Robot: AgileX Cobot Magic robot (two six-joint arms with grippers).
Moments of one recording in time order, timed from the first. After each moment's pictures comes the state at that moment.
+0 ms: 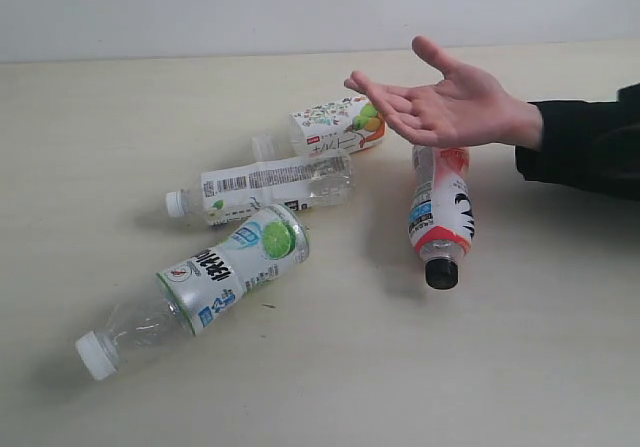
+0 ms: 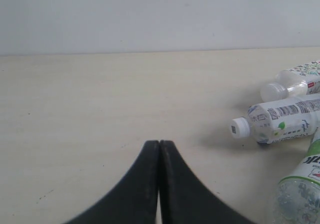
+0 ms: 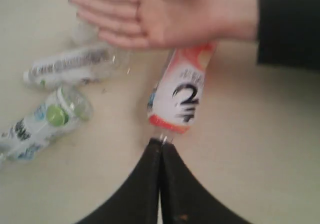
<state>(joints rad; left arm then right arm) -0.02 0.00 0.00 0.10 0.31 -0.11 -0.02 0.99 -0.67 0.65 0.82 -0.37</state>
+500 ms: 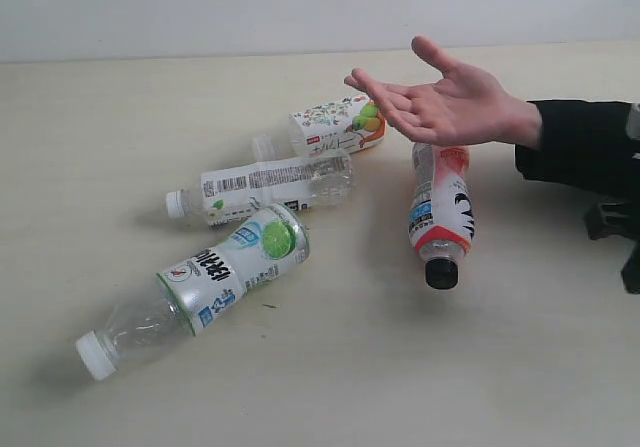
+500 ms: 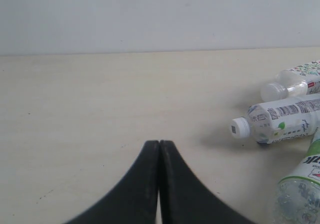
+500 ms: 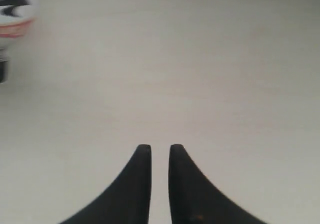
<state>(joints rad) -0.02 0.00 0.00 0.10 0.31 -0.11 -0.02 1.37 -0.68 0.18 0.85 -0.04</state>
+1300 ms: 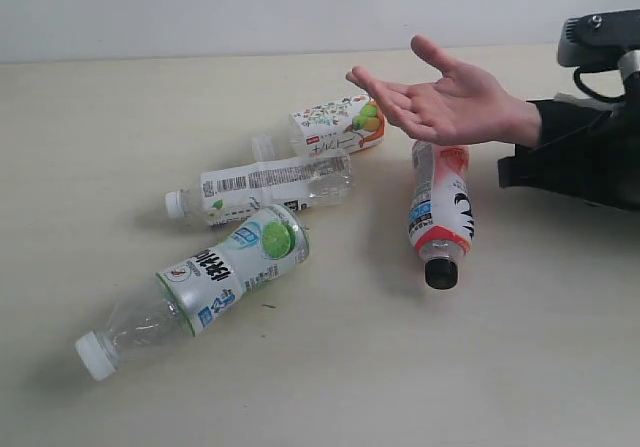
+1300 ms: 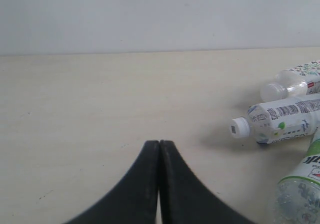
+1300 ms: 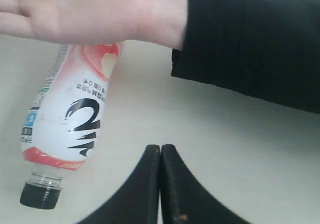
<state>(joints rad) -0.02 0.00 0.00 0.10 0.31 -0.11 0.52 1.23 -0.63 -0.71 0.57 1.00</state>
